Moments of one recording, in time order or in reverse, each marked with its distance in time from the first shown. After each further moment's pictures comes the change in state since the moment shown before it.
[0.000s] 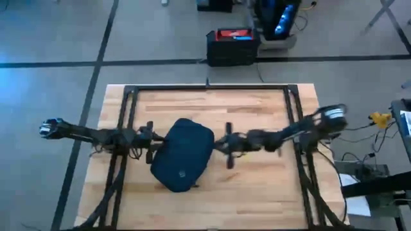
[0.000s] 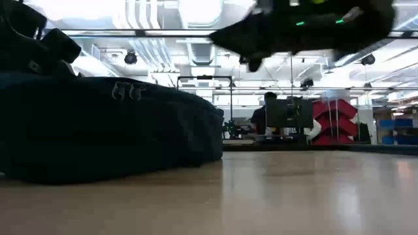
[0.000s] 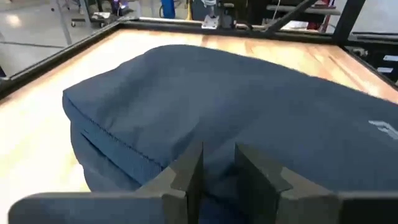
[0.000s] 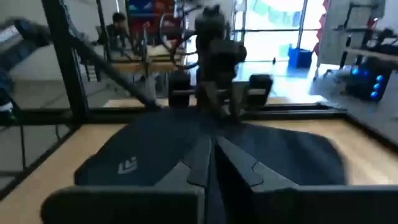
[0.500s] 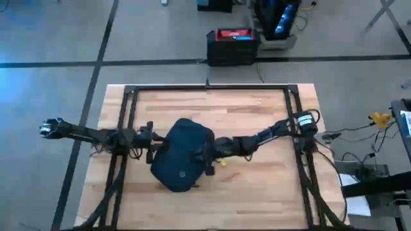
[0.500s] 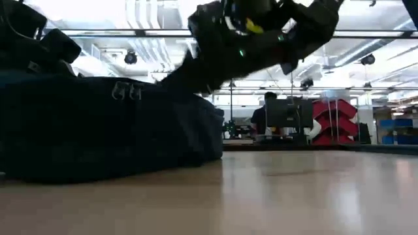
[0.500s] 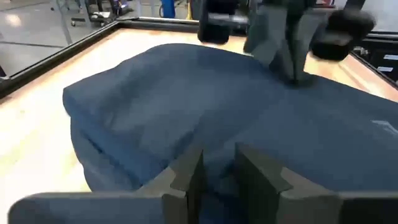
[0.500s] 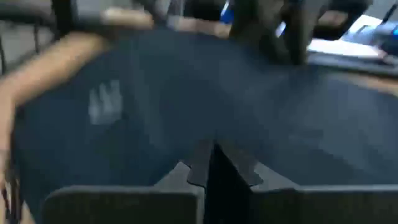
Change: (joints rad) left arm 0.000 0.005 0.000 -0.001 0.000 0.000; right arm 0.006 0.194 0.268 -0.472 -0.072 -0.135
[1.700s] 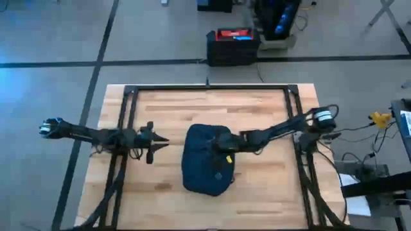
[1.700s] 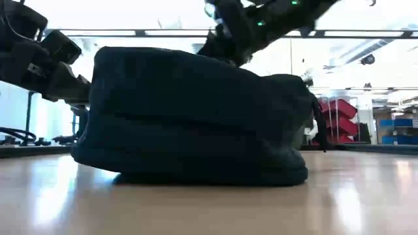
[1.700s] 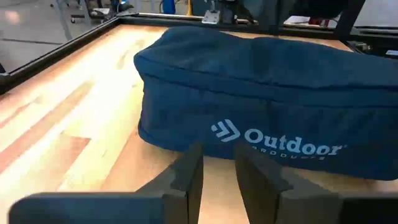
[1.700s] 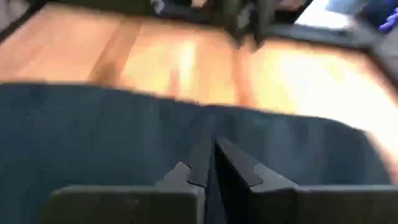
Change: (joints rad) left arm 0.000 0.009 0.000 -0.002 0.000 0.000; right arm 0.005 -0.127 0.121 -0.436 0.045 0.066
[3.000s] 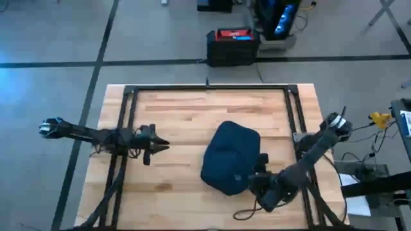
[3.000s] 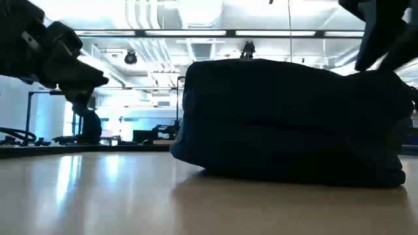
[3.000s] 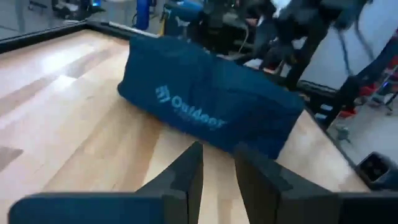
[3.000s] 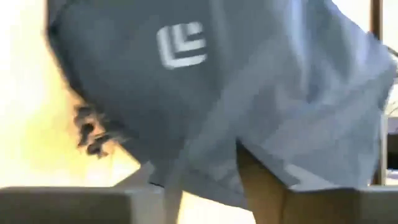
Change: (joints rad) left arm 0.000 0.017 0.000 0.196 0.144 -0.199; right arm 0.641 -0.131 0.037 -1.085 0.527 0.585
